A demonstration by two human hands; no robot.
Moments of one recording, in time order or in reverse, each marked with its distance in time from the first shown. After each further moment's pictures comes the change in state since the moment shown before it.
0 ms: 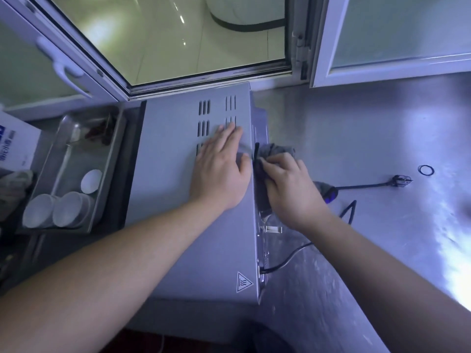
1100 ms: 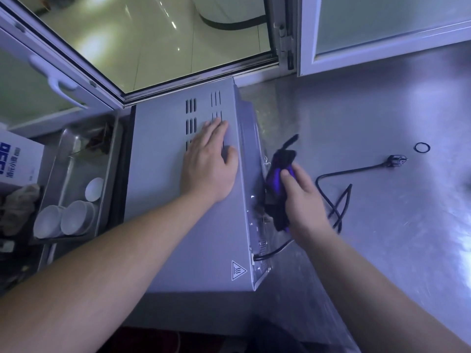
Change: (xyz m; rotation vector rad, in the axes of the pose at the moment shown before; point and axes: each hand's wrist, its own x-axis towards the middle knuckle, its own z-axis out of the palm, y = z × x) left_hand 0.001 -0.002 0.002 -0.036 -0.012 -0.029; right_hand -0.048 -0.008 0.004 1.221 0.232 0.761
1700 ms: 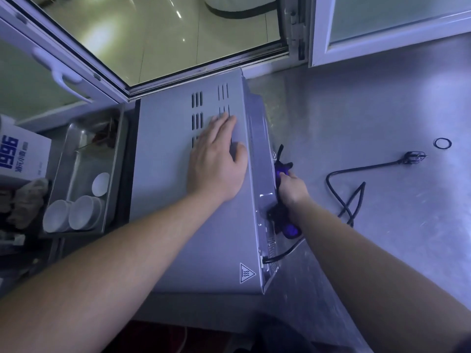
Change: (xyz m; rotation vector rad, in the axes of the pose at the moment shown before) left_hand -0.001 0.002 0.001 -0.006 0.016 0.002; right_hand 0.069 0.037 0.018 -0.352 -0.026 0.368
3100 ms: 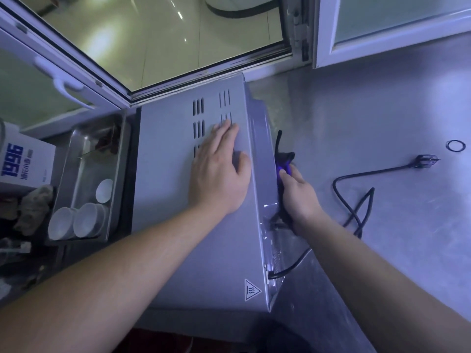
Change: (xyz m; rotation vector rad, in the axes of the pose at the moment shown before) left_hand 0.000 -0.001 -0.001 0.018 -0.007 0.019; right_hand -0.029 -0.017 -0.001 0.112 -0.045 -0.226
